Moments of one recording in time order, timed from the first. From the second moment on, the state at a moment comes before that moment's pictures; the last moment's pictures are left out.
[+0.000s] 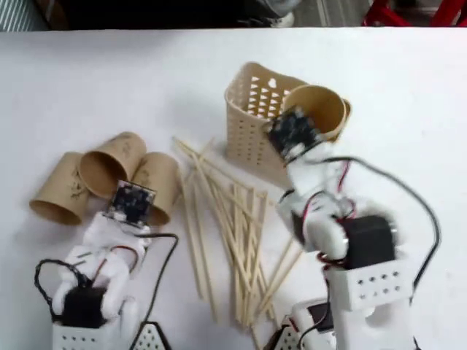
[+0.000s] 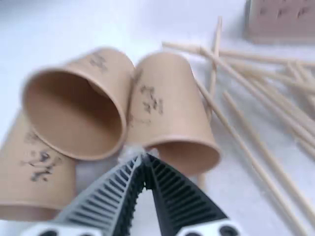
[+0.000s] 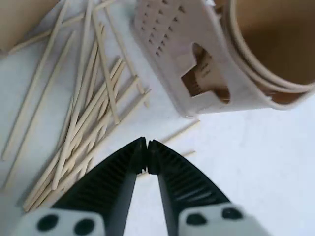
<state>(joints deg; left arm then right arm) -2.0 -103.9 84.0 70.9 -17.7 -16.4 -53.0 31.1 87.6 23.5</state>
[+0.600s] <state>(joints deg) -25.7 -94.9 56.5 69.4 -46.0 -18.0 -62.5 58.7 73.2 23.5</state>
